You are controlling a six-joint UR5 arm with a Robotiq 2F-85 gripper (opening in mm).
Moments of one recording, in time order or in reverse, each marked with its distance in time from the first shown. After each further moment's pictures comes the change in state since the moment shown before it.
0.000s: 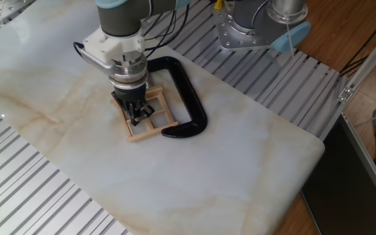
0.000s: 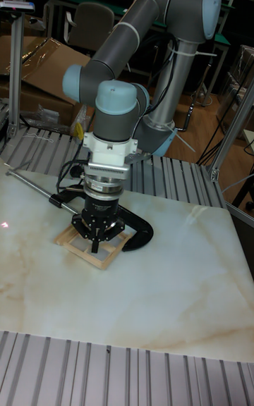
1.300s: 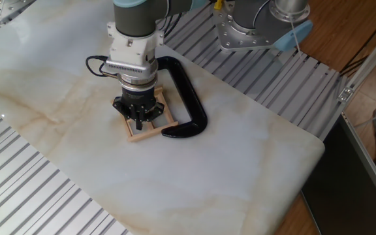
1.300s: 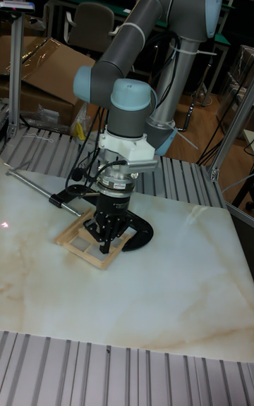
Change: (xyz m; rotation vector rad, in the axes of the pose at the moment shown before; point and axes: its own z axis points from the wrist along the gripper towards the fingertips) arm -0.005 0.018 -0.002 0.023 -0.065 -0.563
